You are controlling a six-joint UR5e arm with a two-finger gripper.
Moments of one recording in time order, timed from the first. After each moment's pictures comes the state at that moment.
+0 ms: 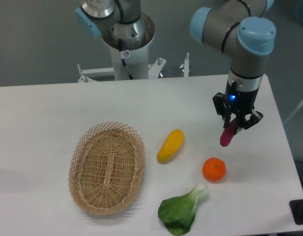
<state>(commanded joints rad) 2.73 -1.86 -1.58 -1.07 1.44 1.47</state>
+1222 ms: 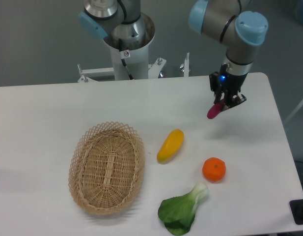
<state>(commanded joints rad) 2.89 -1.76 -1.93 -1.05 1.46 1.95</state>
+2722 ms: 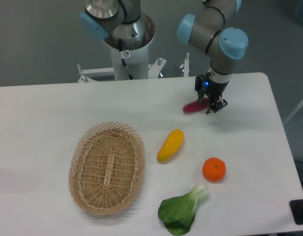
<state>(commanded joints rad) 2.89 -1.78 -2.02 -0.92 1.45 1.93</state>
